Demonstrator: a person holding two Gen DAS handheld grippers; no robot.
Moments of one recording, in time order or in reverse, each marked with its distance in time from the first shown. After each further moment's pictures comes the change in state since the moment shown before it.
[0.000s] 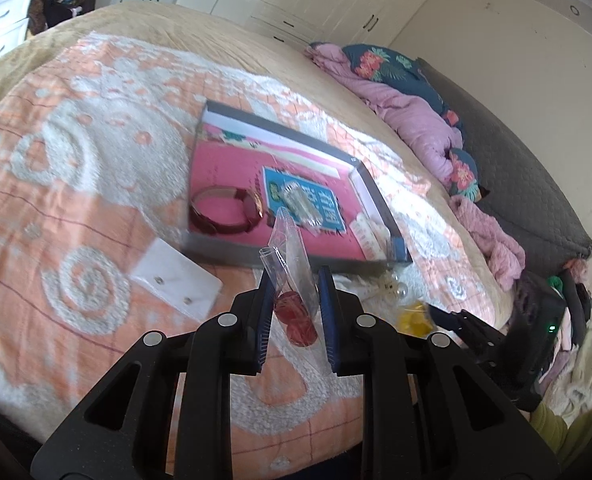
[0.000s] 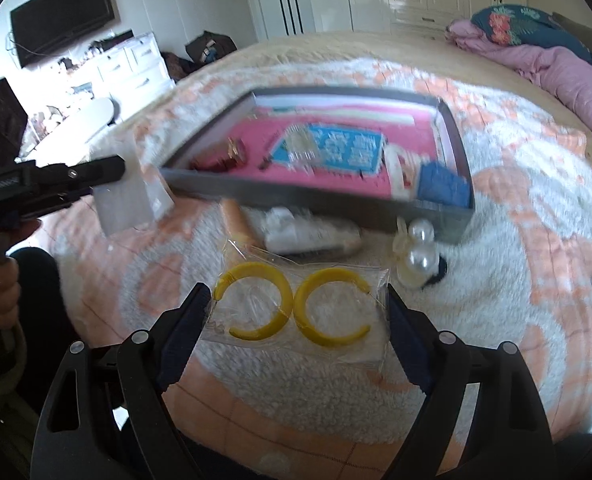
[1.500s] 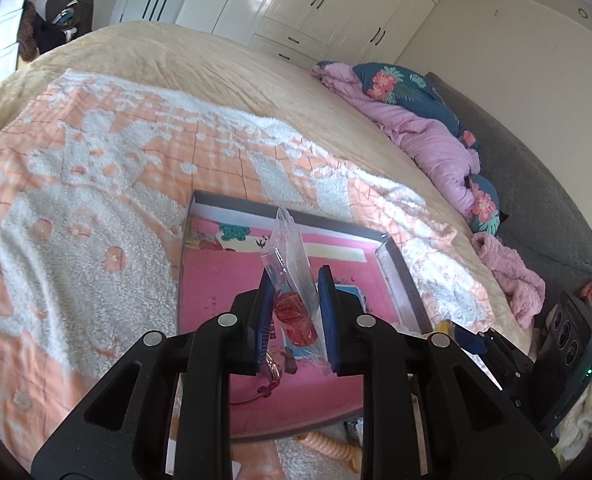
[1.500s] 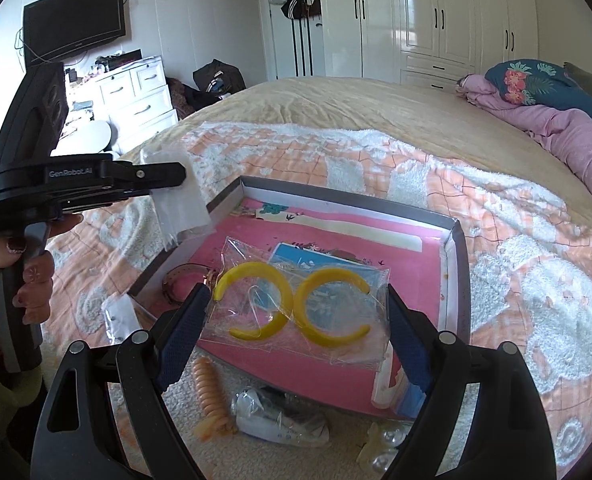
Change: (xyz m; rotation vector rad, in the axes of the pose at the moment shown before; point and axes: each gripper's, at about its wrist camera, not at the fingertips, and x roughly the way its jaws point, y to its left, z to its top) left arm 0.077 0.010 0.111 0.031 -0.041 0.037; right arm 0.040 -0.010 0.112 -0.082 -0.116 -0.035
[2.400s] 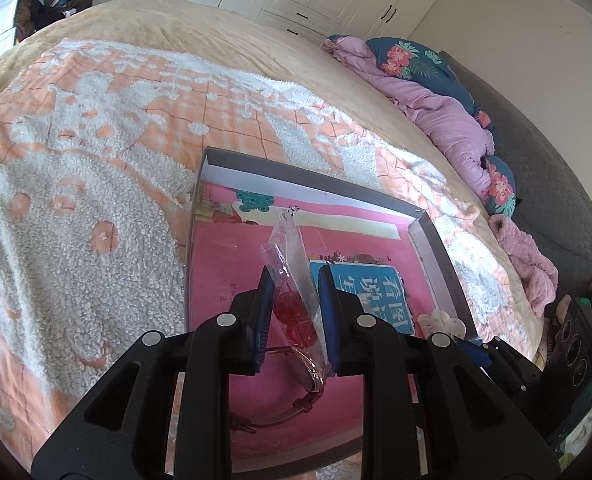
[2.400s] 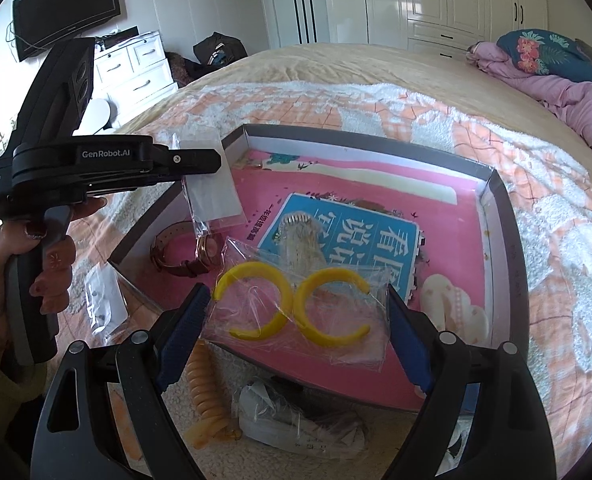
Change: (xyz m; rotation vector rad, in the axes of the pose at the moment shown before) left arm 0.045 0.027 -0.010 -0.015 0.083 0.019; right arm 0.049 0.005 -0.023 0.020 0.110 0.035
